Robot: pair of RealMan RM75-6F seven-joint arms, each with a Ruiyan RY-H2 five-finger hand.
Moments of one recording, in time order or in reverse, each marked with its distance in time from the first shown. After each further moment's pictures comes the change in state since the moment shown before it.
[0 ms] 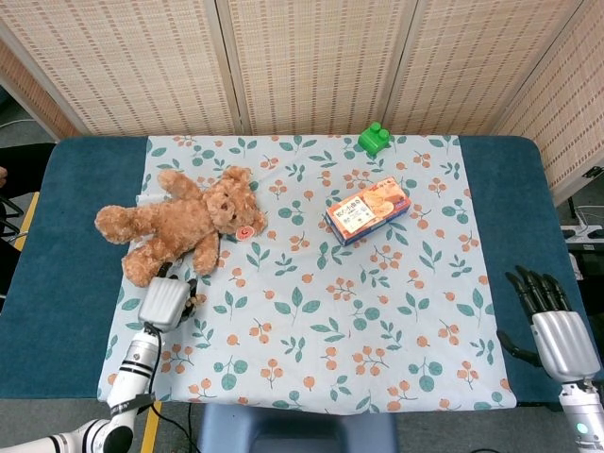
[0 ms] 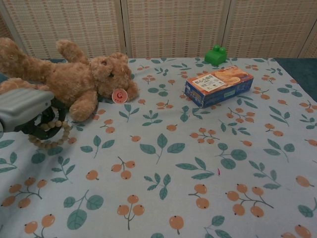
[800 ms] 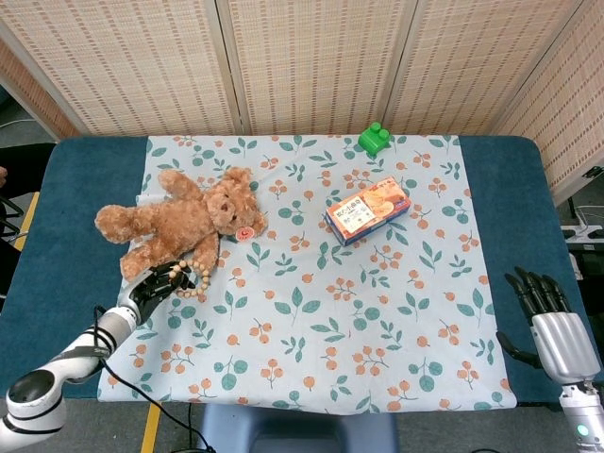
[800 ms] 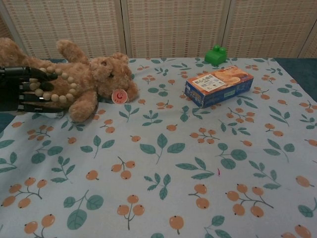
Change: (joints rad) left arm 0.082 0.425 -0.505 -0.348 -1.125 -0.769 -0.843; right arm -0.003 0.002 -0.003 -0.004 -0.007 0.004 0.003
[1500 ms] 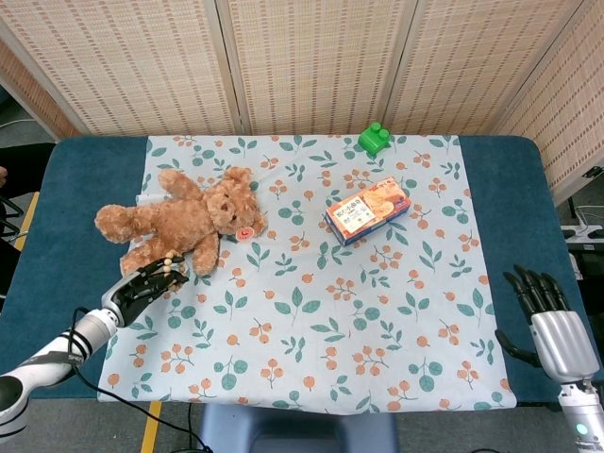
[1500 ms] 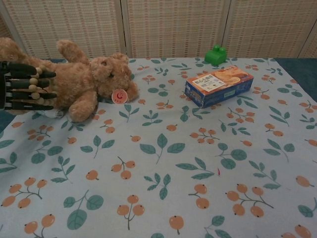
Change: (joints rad) left arm 0.128 0.014 -0.068 0.097 0.352 -0.276 -0.231; right arm 0.001 -0.008 0.005 0.009 -0.026 0.026 0.014
